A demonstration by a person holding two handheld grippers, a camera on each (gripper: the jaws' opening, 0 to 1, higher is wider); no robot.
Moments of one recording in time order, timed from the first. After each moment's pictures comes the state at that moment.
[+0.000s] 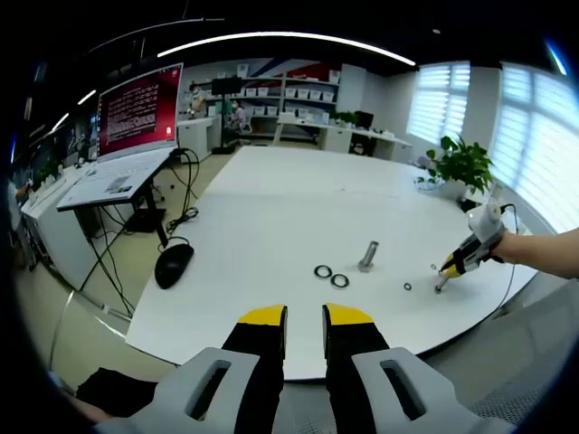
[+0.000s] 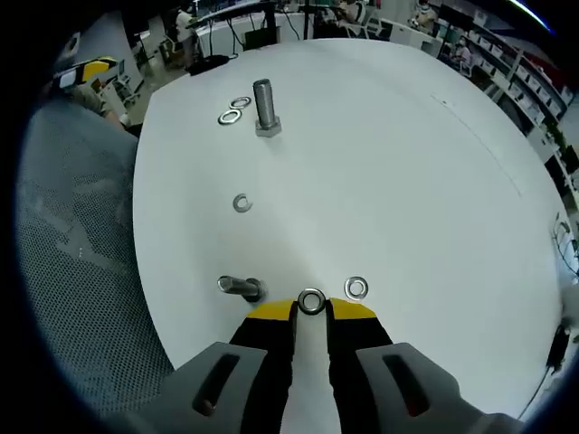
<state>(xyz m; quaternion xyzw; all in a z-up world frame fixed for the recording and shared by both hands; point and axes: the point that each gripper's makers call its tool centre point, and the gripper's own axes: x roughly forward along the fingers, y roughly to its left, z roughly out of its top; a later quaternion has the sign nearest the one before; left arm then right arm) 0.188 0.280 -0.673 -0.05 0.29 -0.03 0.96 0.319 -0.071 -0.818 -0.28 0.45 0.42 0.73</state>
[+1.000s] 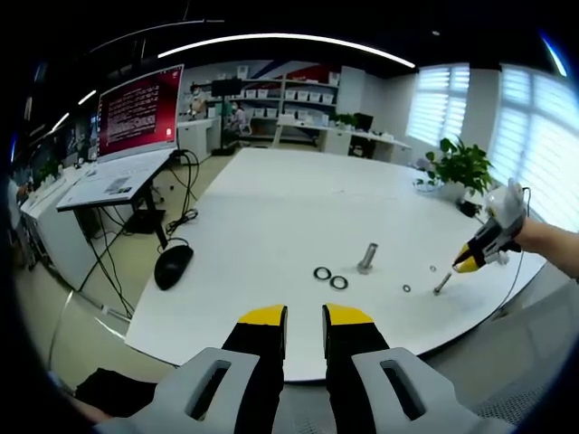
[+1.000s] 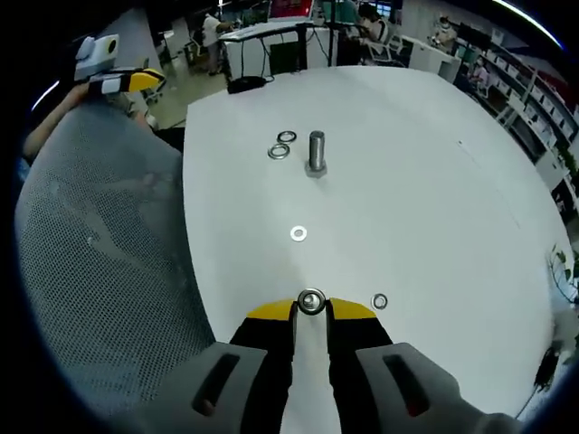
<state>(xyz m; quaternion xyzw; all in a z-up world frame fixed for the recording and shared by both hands) 0.188 0.279 -0.672 -0.06 0.28 -0.04 0.96 0.288 -0.044 -0.764 -0.29 0.43 0.47 0.72</state>
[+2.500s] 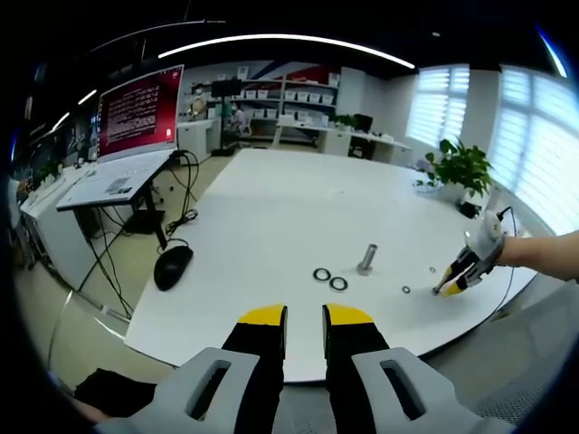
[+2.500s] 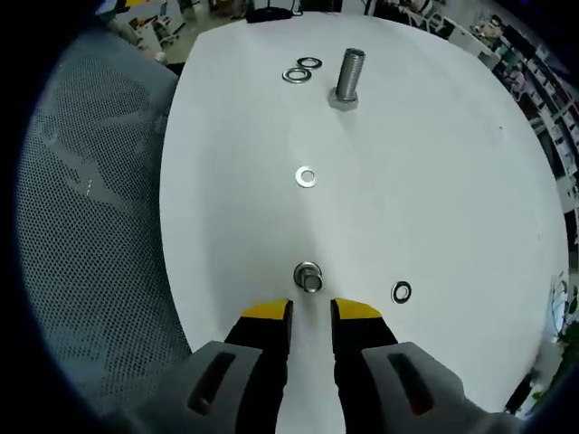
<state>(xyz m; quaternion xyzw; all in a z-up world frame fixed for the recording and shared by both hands) 0.189 0.279 -0.671 -0.06 0.28 -0.04 0.96 0.288 -0.061 -0.826 -0.38 0.47 0.47 0.64</state>
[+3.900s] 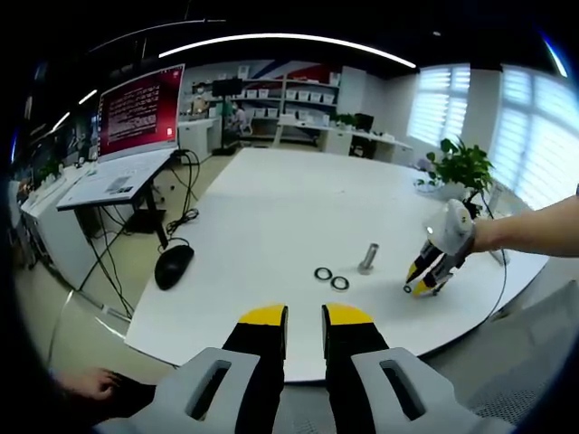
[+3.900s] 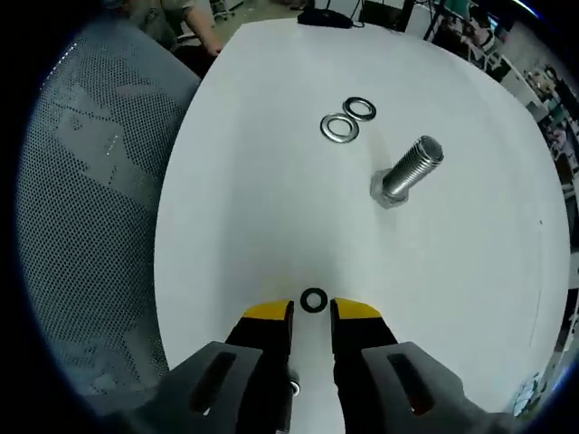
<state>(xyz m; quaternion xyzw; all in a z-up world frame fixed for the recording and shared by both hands) 0.189 0.280 -0.672 -0.06 0.28 -0.03 0.96 0.305 0.039 -0.840 -0.45 0.43 0.55 0.56</state>
